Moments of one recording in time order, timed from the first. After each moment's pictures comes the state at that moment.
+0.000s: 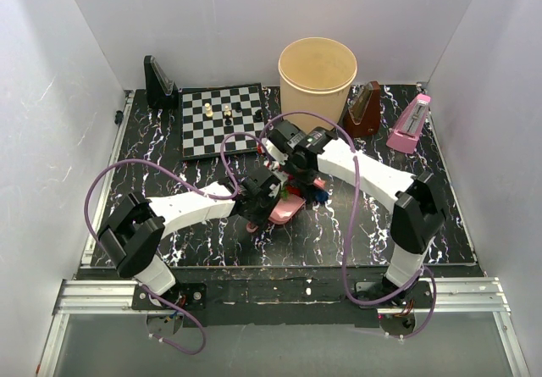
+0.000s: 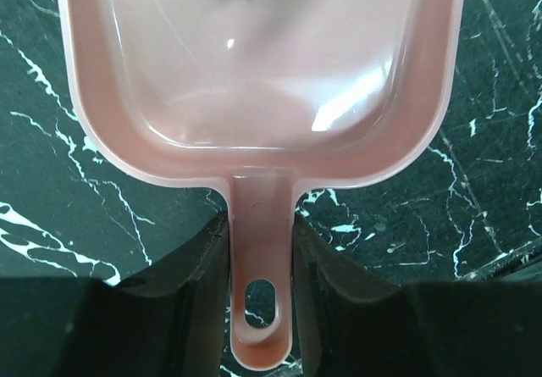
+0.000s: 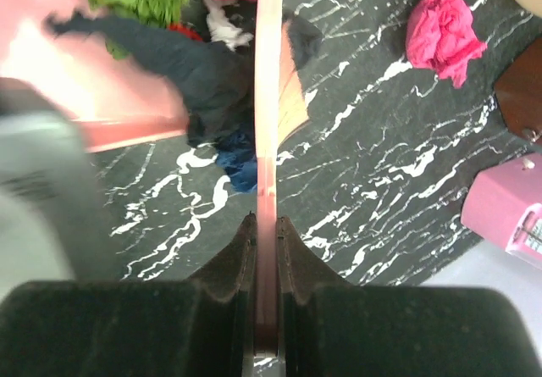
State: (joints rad) left arm -0.89 1.58 0.98 -0.53 -0.09 -0.24; right arm 0.83 1.79 1.57 -1.05 0.30 -0.29
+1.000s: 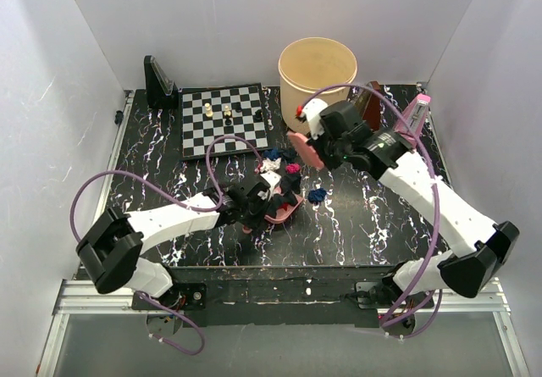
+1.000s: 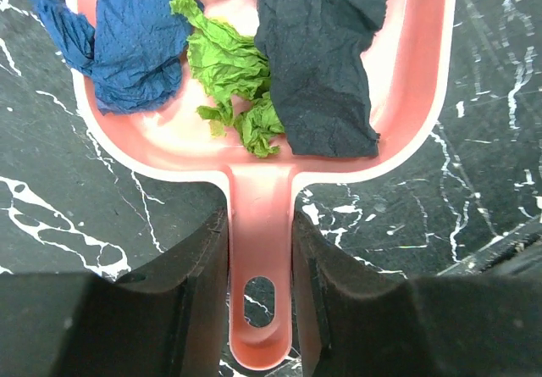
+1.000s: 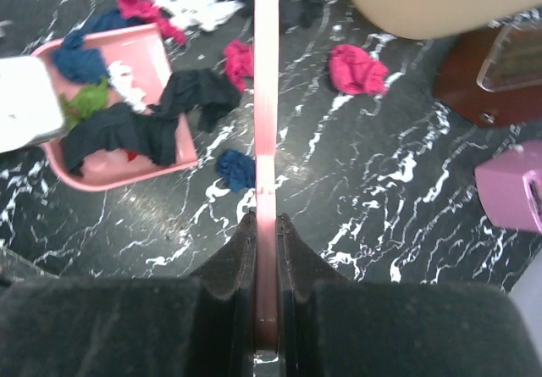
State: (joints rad) left arm -0.89 1.44 0.84 -0.42 -0.11 -0.23; right arm 0.76 1.38 1.50 -0.92 0.14 -0.15
